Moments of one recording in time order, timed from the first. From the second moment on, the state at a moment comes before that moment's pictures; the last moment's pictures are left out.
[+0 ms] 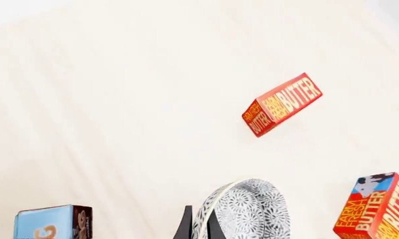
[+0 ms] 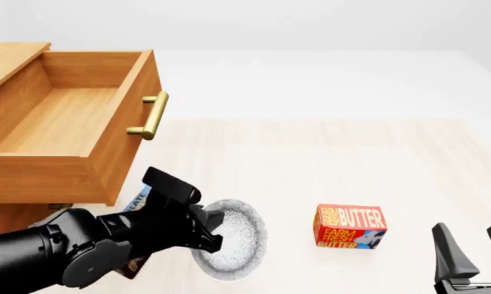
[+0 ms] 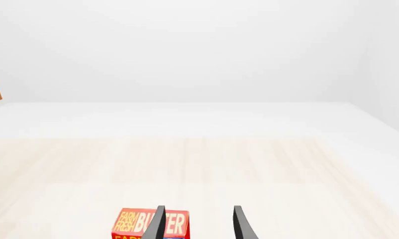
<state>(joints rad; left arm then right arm) -0.77 1.27 -0.62 0.07 -0.25 0.00 0.01 0.00 0.00 0.00</state>
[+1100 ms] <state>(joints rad) -0.74 0.94 -0.72 0.22 -0.13 0.00 0.01 0.00 0.00 0.00</state>
